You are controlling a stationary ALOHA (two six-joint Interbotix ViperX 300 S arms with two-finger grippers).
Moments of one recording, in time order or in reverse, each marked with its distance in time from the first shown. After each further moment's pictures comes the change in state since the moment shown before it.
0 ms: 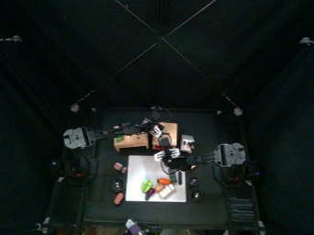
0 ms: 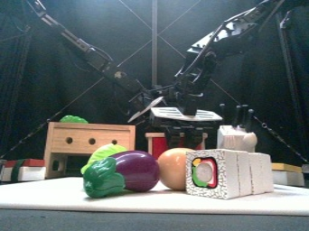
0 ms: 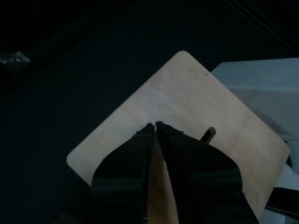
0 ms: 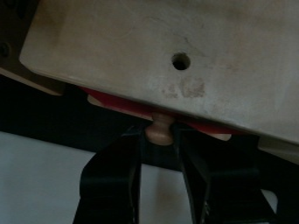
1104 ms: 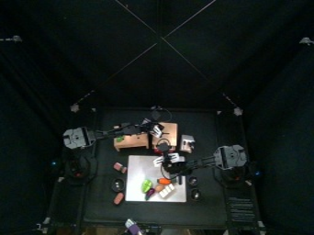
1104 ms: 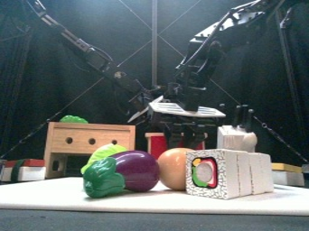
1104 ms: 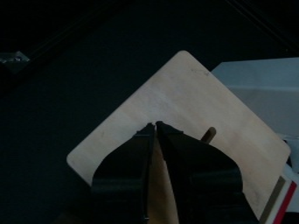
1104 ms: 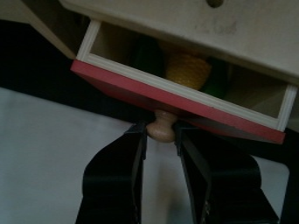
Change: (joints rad) left arm 0.002 0.000 0.003 0.000 -0.002 0.000; right arm 0.112 0.000 -0.006 0.052 -0.014 -0.009
